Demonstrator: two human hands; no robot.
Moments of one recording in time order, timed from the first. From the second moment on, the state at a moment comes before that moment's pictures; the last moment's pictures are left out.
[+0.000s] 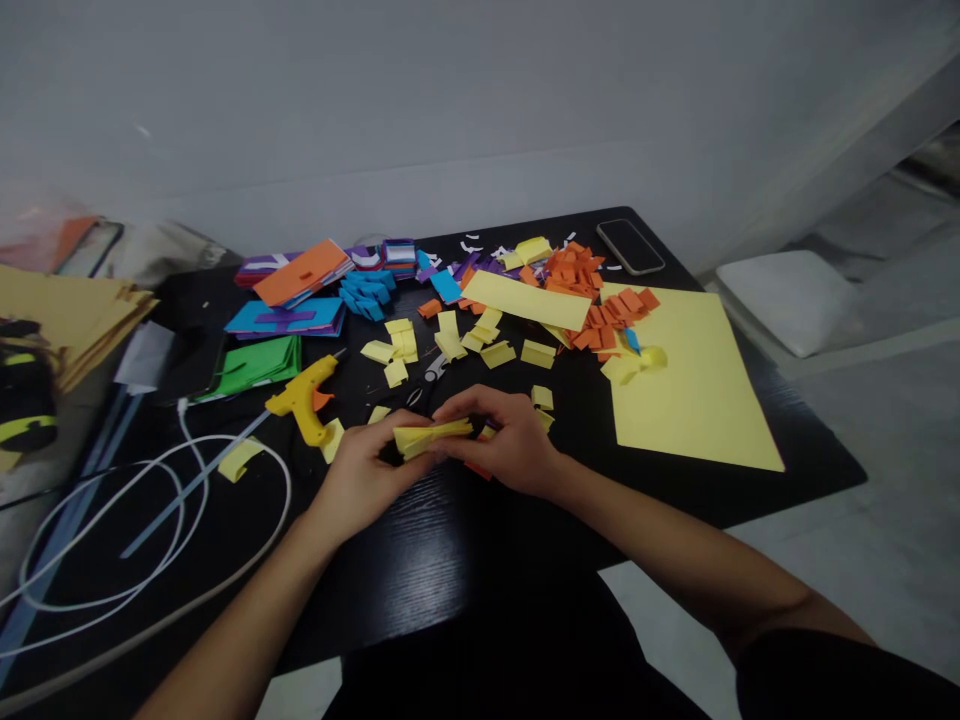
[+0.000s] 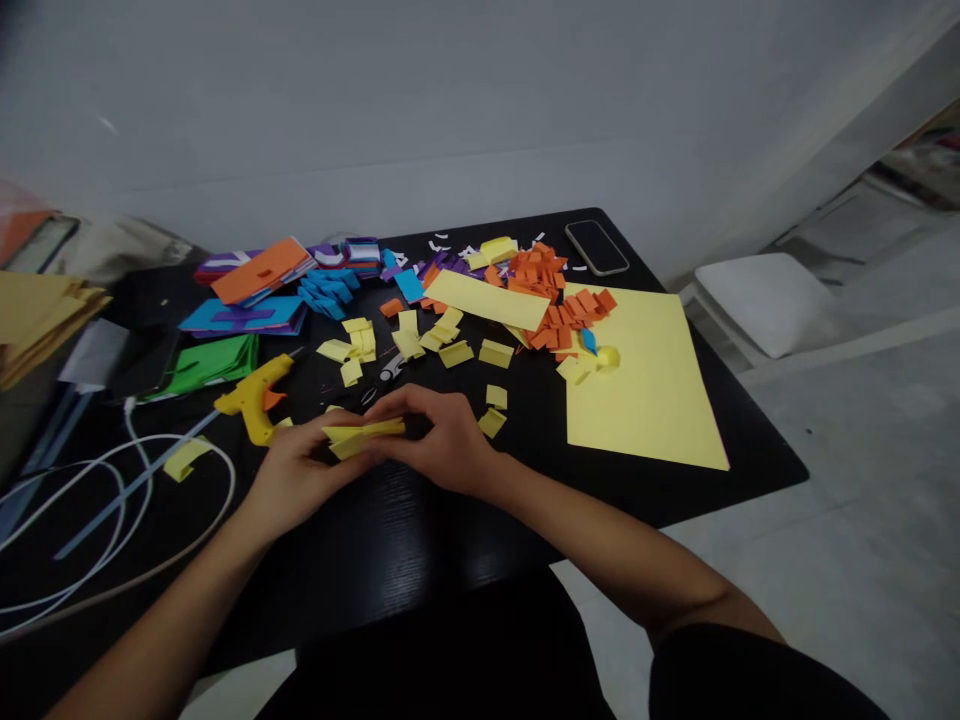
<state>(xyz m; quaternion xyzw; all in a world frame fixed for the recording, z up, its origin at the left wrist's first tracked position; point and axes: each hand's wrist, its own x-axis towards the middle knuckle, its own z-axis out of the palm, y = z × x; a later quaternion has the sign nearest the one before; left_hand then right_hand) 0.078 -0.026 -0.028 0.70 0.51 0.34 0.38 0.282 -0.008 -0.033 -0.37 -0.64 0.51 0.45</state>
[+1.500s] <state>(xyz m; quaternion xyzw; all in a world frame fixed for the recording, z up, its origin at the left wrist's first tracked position) 0.078 -0.024 -0.024 0.55 0.56 0.42 0.46 0.285 0.009 -0.041 -0.40 -0.58 0.61 0.36</state>
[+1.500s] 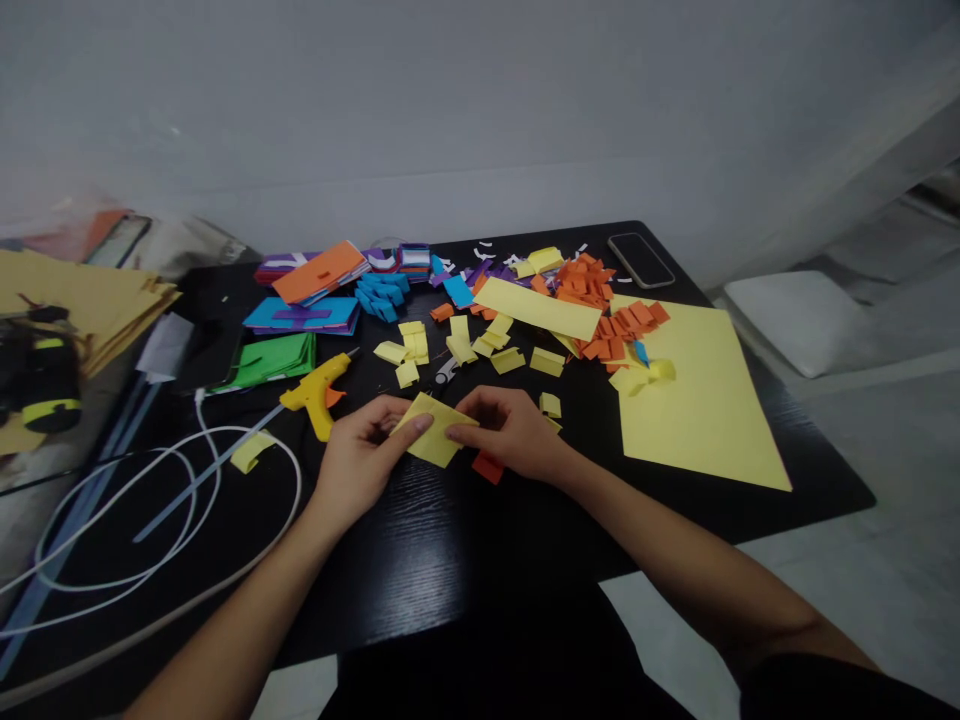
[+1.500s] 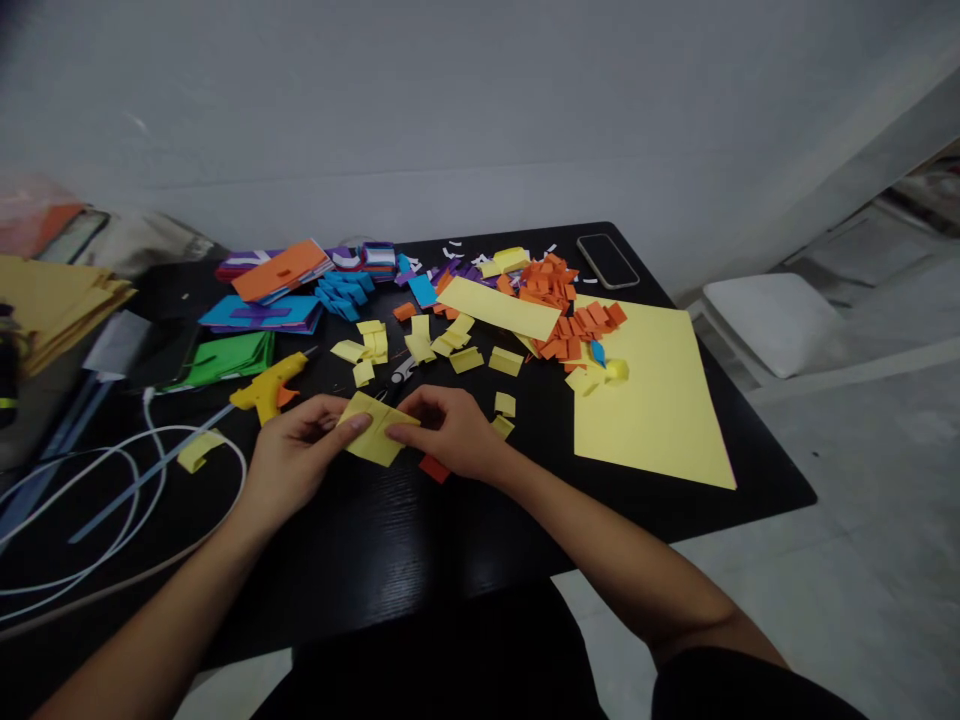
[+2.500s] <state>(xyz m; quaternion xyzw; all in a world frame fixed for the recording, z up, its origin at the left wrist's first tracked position) -0.026 0.008 -0.030 0.63 0.76 0.17 0.00 0.286 0.022 -0.049 -0.44 -0.51 0.55 0.50</state>
